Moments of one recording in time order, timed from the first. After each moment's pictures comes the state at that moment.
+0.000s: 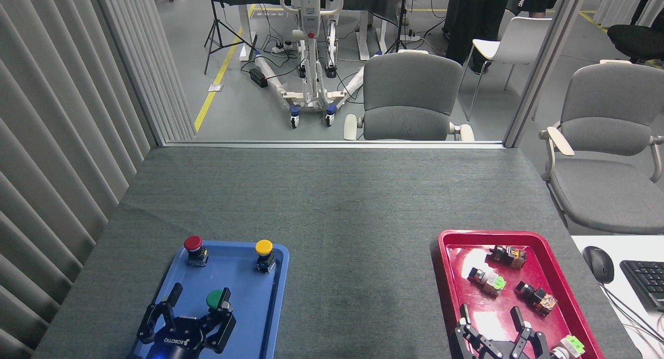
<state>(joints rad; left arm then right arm) 0.12 0.04 0.08 -1.59 -1.43 -0.23 0.14 0.24 -0.04 -0.02 -1.59 1.39 -0.02 -0.21</state>
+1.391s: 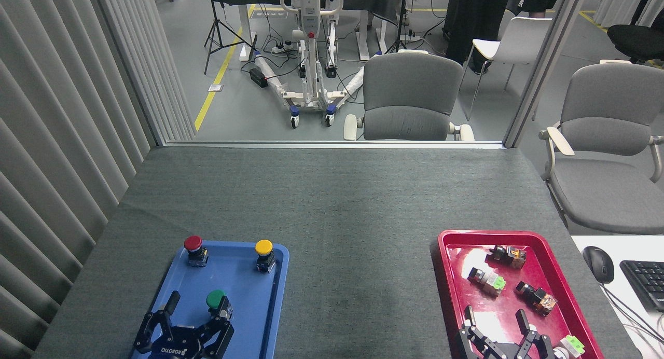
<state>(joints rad) 0.17 0.04 0.07 -1.60 -1.44 -0.23 0.17 0.24 -0.03 -0.04 -1.59 1.39 -0.01 -0.22</state>
